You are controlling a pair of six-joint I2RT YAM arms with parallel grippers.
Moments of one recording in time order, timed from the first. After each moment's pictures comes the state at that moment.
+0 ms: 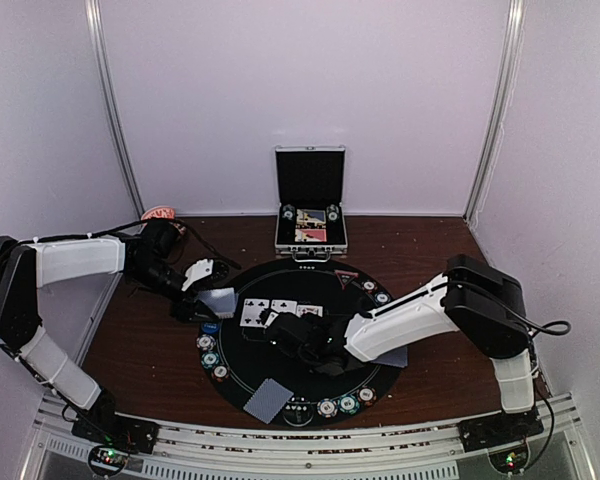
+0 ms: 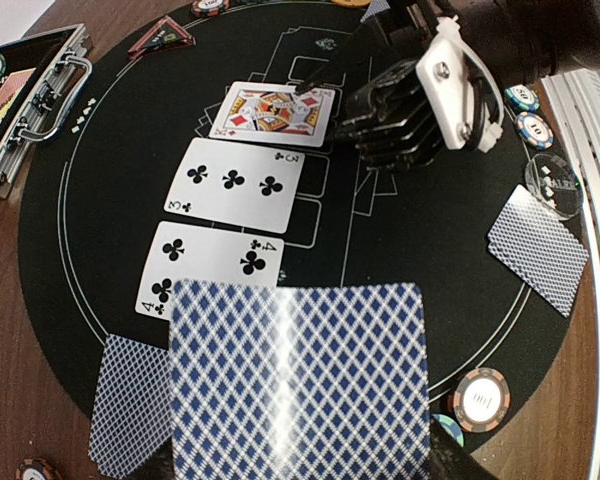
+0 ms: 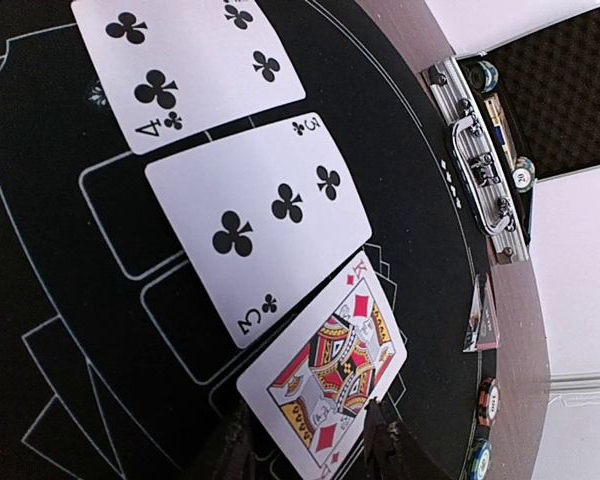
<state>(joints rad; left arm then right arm) -0.34 1.54 0.96 -0.60 0.70 0.97 1.21 2.13 1.28 -0.08 0.77 -0.17</state>
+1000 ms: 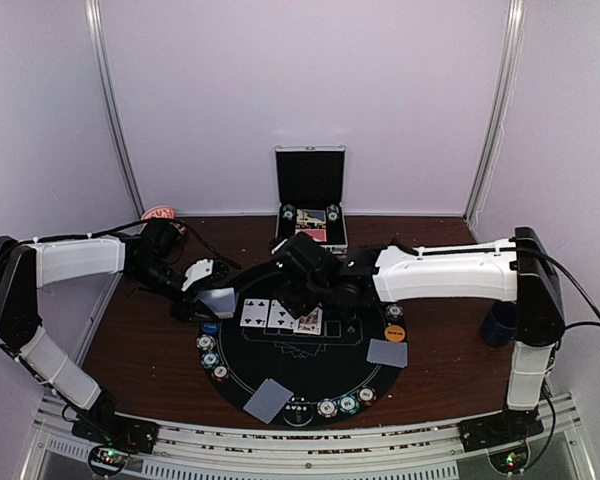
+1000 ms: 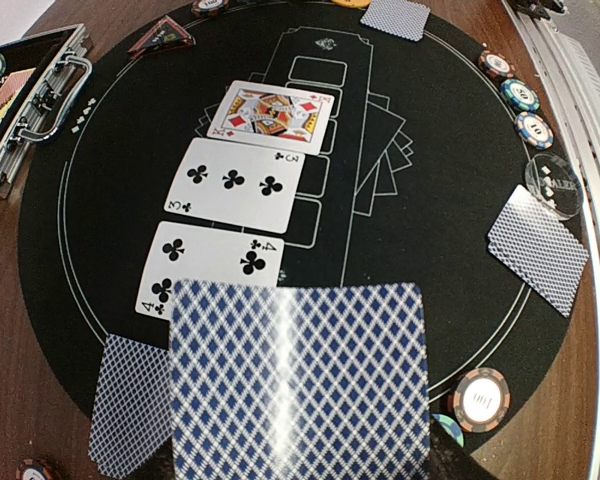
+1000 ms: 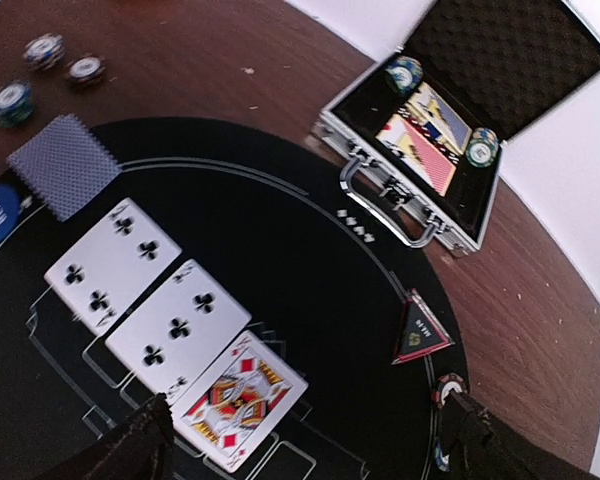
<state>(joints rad) -0.34 1.54 0.96 -0.60 0.70 0.98 1.11 1.93 1.54 -0.46 0.62 0.10</state>
